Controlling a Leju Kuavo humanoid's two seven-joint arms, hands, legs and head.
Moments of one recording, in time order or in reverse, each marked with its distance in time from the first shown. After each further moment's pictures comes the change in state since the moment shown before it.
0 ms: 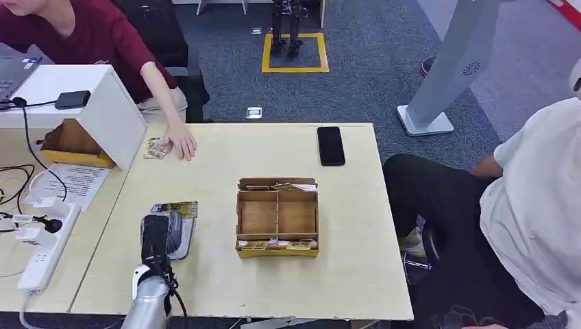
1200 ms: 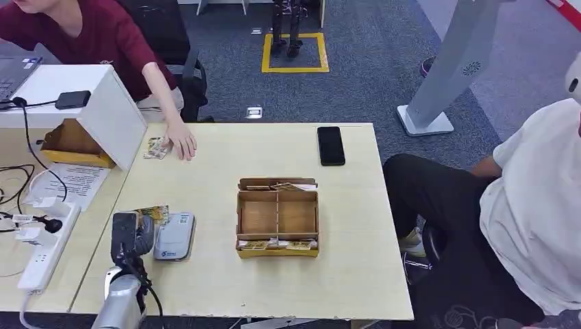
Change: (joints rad) left arm -0.067 0.119 0.151 0.172 0.074 -0.109 -0.024; right arm 0.000 0.003 -0.072 0.000 0.046 0.003 0.005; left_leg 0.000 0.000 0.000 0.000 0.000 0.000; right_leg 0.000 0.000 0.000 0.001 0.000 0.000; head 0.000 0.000
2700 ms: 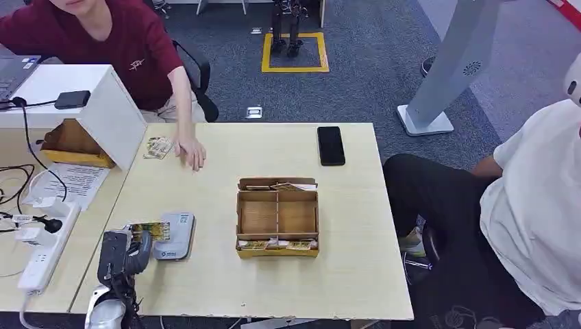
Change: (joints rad) left arm 0.222 -0.011 -0.036 -0.336 0.011 -0.170 0.116; right arm 0.002 0.003 -0.074 0.000 0.032 0.000 -0.008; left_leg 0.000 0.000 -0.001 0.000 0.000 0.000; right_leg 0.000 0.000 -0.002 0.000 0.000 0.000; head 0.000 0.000
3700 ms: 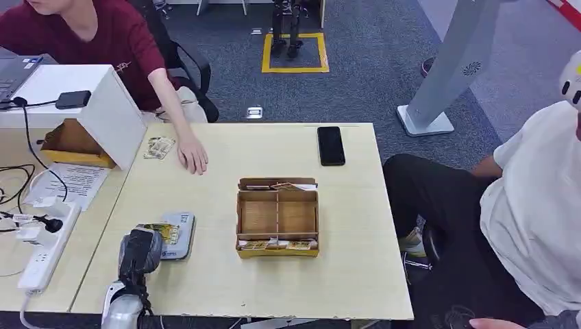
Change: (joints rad) left arm -0.072 -0.007 -0.026 0.171 -0.183 0.154 -0.002; right arm -0.001 0.001 -0.018 0.000 0.031 0.005 0.000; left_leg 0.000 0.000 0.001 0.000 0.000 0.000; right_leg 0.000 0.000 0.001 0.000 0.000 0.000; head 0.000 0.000
